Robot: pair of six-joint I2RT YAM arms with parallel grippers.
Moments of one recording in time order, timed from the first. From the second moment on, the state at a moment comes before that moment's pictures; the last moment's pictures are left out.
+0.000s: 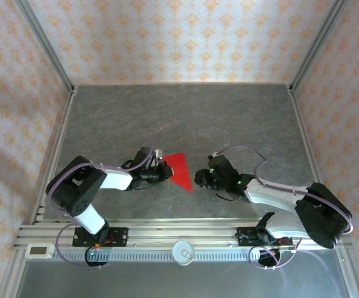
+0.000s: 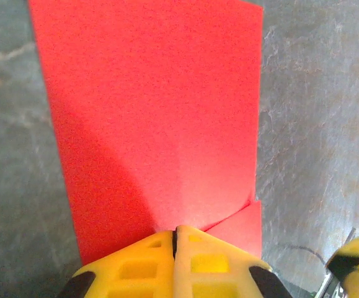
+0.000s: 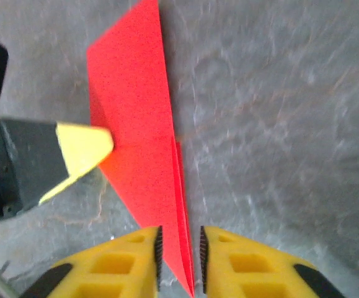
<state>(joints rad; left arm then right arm) -0.54 1.61 0.50 0.35 0.39 -0.96 0.78 1.25 0.47 0.01 -0.08 0.91</state>
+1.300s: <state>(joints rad) -0.38 1.60 0.58 0.22 0.60 -0.82 0.76 1.32 0.52 0.14 -0.08 0.86</state>
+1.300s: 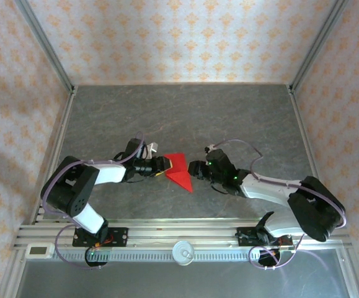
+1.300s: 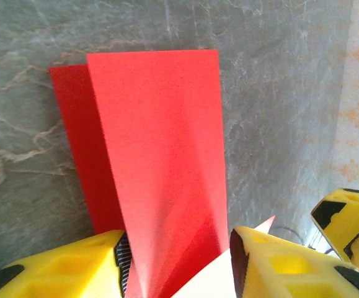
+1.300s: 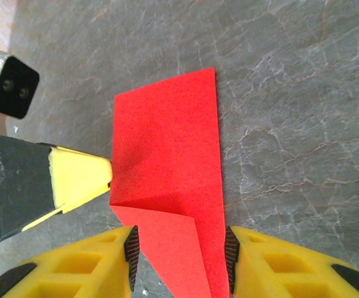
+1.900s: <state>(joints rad) -0.38 1.69 0.62 0.33 0.71 -0.87 0.75 1.03 0.31 0.27 0.09 0.89</state>
